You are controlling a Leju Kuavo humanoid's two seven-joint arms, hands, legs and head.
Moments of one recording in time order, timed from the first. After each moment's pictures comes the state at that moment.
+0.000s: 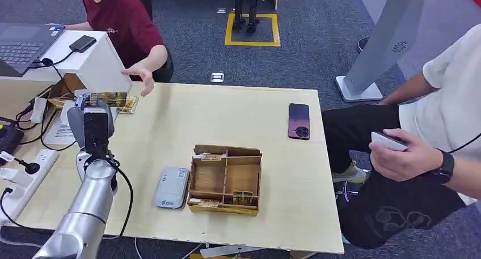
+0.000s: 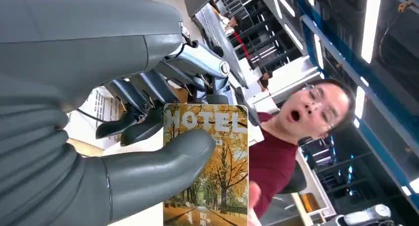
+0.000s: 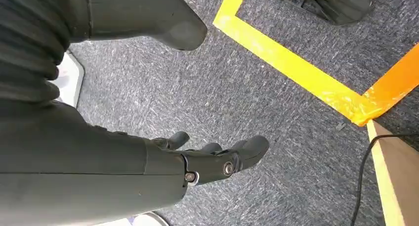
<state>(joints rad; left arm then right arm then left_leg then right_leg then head) -0.56 0.02 0.00 -0.92 -0.32 0.60 -0.54 -0.09 0.08 -0.44 -0.19 1.09 -0.20 -0.14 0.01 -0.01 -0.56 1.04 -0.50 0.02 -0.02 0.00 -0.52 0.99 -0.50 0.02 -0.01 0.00</state>
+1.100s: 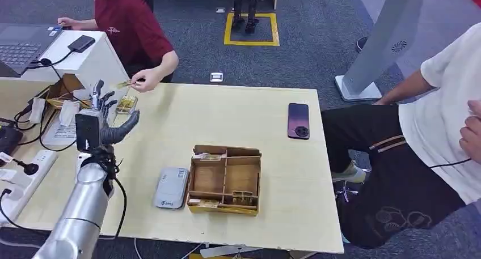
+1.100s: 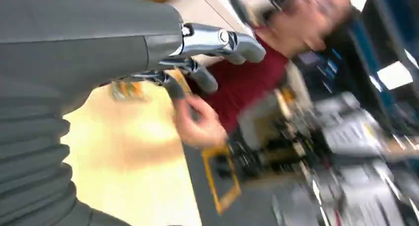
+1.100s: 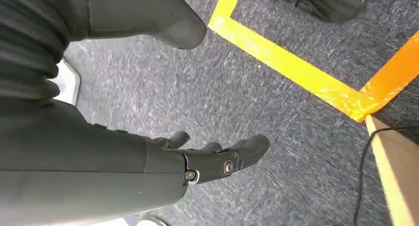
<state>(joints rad) -0.46 0.06 -0.04 -1.08 -0.20 0.09 -0.53 -0.07 0.09 -0.46 -0.19 1.07 -0.22 -0.17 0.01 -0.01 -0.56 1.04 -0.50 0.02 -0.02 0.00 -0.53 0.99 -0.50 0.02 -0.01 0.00</state>
